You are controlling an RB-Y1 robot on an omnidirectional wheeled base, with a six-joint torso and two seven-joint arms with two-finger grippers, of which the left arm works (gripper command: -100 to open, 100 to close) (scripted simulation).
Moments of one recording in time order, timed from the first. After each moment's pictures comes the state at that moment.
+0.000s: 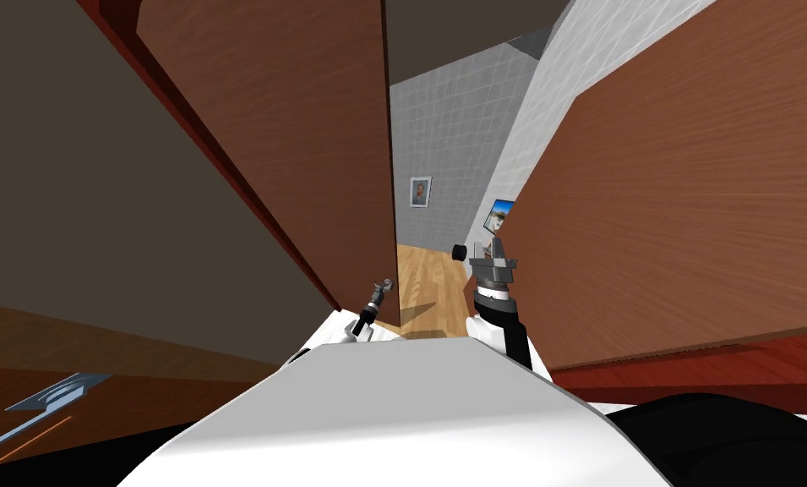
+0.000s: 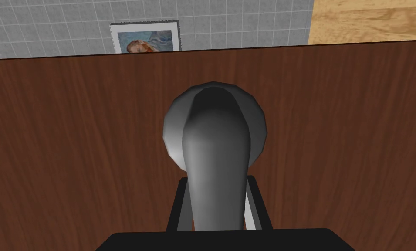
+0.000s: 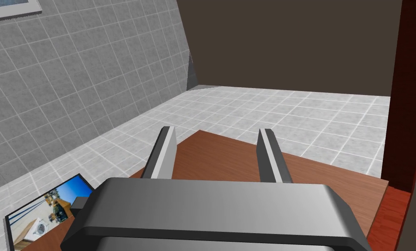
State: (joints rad) arm -0.26 0.08 -0.29 -0.47 0.03 -0.86 0.14
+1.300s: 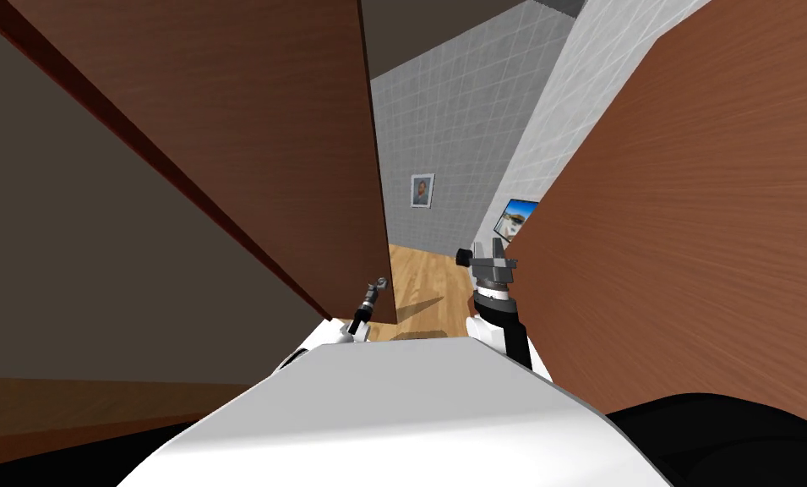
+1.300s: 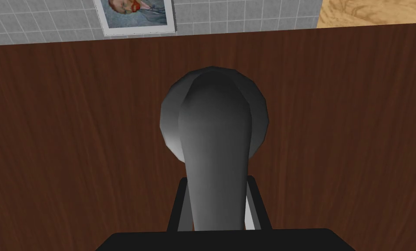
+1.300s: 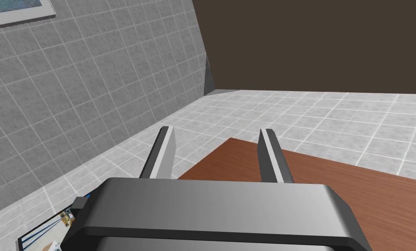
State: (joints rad) arm -0.27 0.09 -0.18 -0.44 0.08 -0.87 0.10
